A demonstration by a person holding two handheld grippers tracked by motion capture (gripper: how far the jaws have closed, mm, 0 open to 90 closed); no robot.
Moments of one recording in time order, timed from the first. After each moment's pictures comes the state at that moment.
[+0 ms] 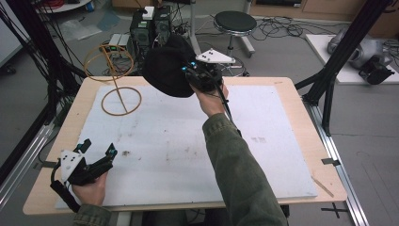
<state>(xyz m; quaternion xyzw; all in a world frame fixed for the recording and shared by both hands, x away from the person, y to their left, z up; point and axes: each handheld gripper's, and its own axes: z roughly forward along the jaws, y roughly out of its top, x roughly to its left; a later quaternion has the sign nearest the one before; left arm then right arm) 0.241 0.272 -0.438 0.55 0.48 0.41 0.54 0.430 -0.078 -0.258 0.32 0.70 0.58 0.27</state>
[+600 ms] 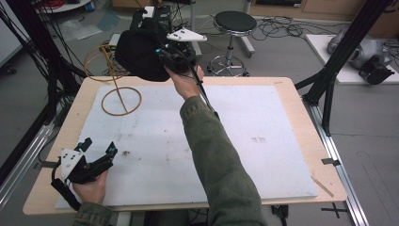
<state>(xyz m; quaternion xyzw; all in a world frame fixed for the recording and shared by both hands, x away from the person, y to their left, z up) 0.246 0.271 -0.439 0.55 0.48 0.41 0.54 0.459 -0.012 -0.224 0.29 0.70 0.60 0.26</state>
